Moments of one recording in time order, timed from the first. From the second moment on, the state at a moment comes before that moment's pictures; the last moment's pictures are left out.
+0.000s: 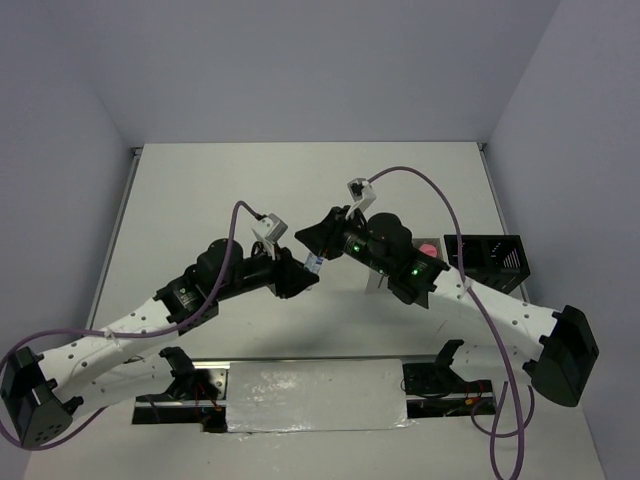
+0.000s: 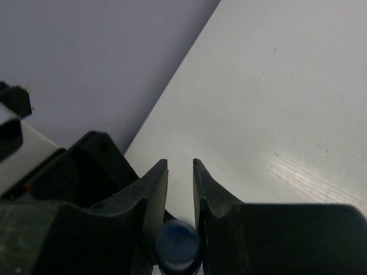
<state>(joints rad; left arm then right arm) -0.83 0.92 0.69 0.02 0.22 -0.48 0.87 1.14 0.84 0.20 -0.01 0.72</state>
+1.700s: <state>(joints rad) -0.89 0.75 0.89 -0.73 -0.18 -0.45 -0.21 1.13 0.80 -0.12 1.01 0.44</state>
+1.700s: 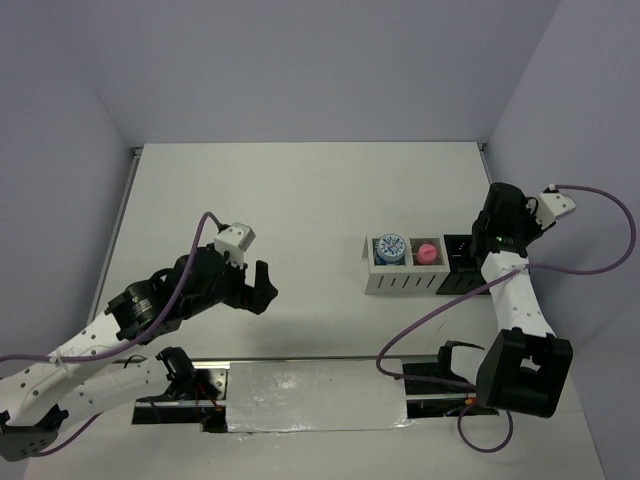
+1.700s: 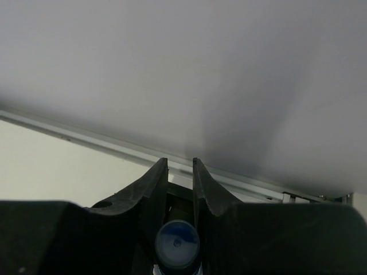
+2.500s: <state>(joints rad) -0.89 0.81 0.89 -0.73 -0.21 -0.46 -0.19 1.14 0.81 -0.19 0.97 0.52</state>
